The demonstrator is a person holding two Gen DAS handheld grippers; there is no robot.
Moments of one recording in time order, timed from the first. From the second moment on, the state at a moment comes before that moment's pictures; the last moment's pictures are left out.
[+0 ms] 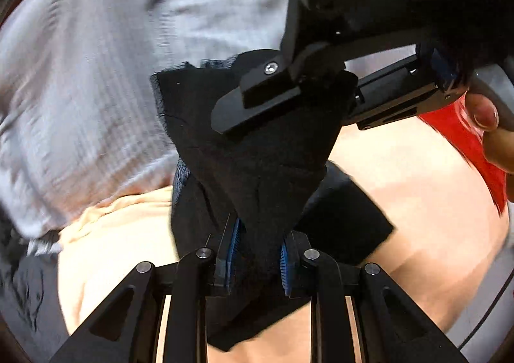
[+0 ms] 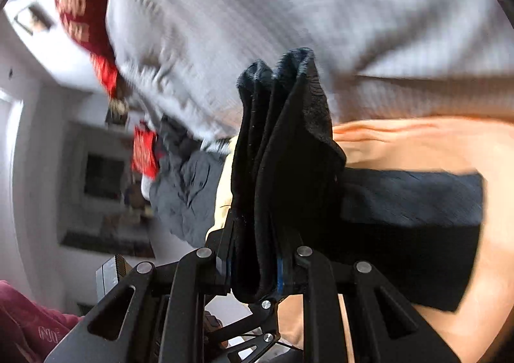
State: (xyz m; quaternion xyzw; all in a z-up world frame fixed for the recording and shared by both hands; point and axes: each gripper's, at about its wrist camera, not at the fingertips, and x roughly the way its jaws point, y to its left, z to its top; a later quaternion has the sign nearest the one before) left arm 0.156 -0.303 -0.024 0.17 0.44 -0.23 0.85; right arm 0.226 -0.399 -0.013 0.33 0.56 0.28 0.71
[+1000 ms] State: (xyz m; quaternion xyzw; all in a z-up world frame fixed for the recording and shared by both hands) left arm 0.203 -0.284 -0.086 0.07 0.58 -0.12 0.80; right arm 0.217 -0.508 -0.100 0.23 0.60 0.07 0.77
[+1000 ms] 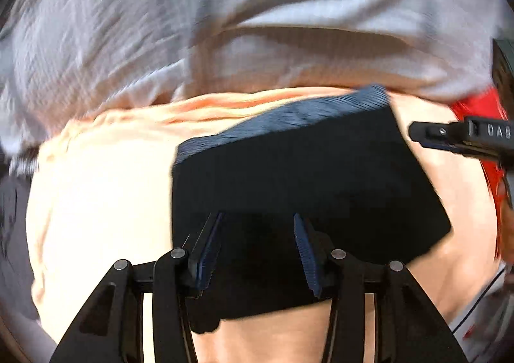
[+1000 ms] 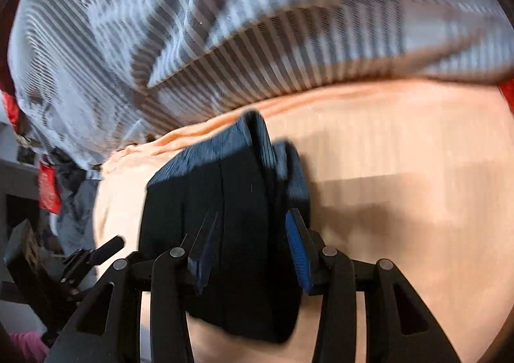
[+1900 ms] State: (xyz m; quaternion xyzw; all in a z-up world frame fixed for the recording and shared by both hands) left arm 0.202 -0.273 -0.144 0.07 0.62 -0.10 0.78; right arm 0.149 -0.476 -0.065 0.16 0.58 0.06 0.80
